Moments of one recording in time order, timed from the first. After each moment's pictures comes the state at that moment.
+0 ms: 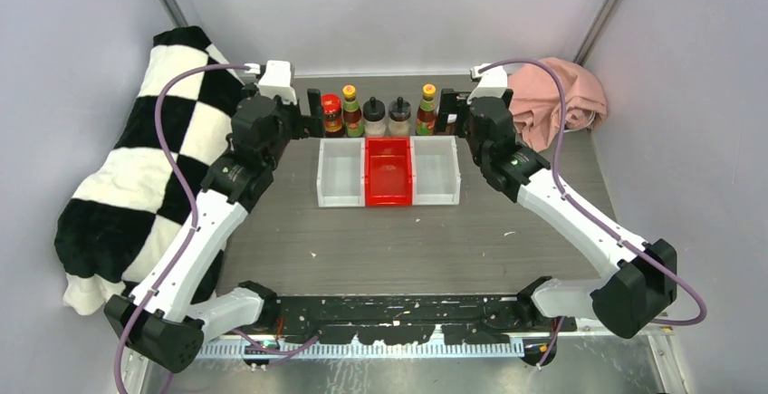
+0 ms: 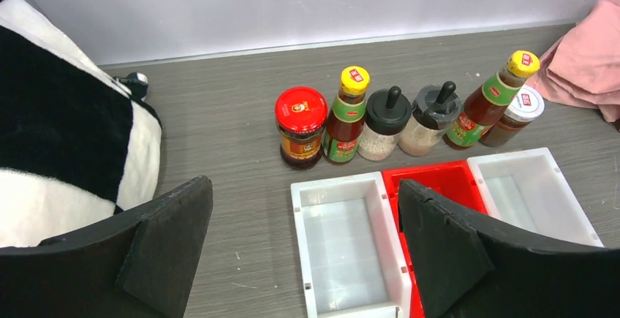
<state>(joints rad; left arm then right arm) -0.41 1.09 1.18 -0.28 -0.26 -0.08 0.56 1.27 1.11 -0.08 0.50 0.20</state>
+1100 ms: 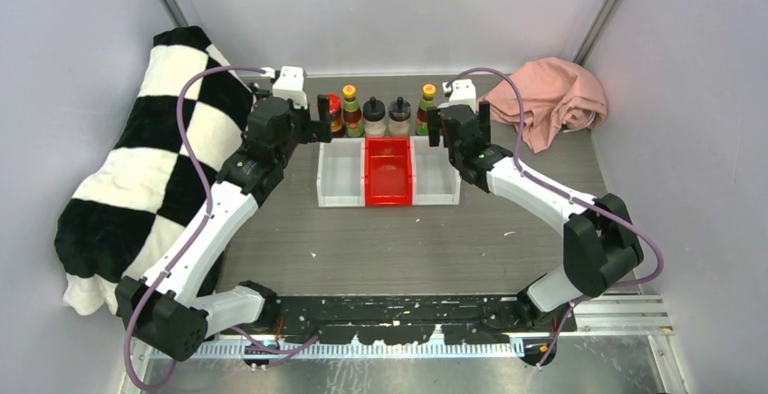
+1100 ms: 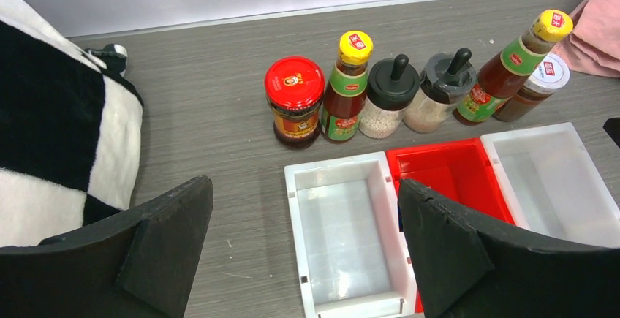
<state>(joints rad) -0.41 1.15 1.13 -0.24 -0.25 -0.09 0.56 1.50 1.06 0.00 0.60 0.11</state>
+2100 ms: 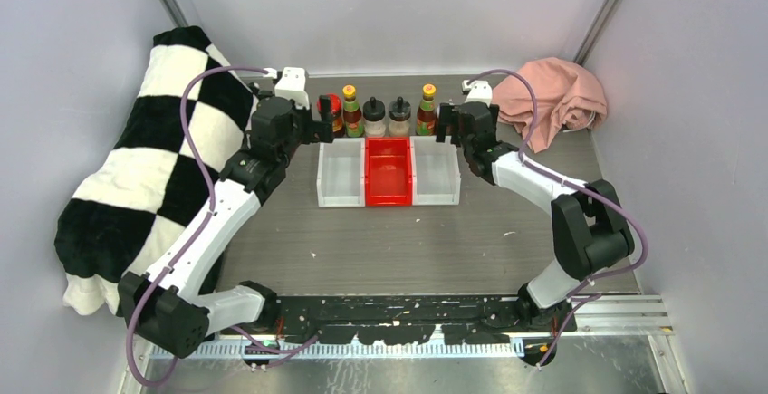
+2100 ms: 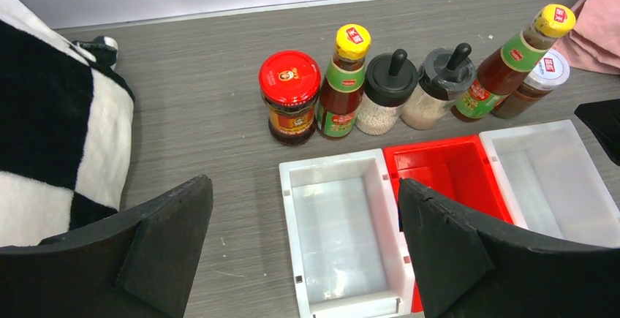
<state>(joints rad) -0.41 1.17 1.12 -0.23 -0.24 -0.10 0.41 1.59 1.01 0.13 0.39 0.23</state>
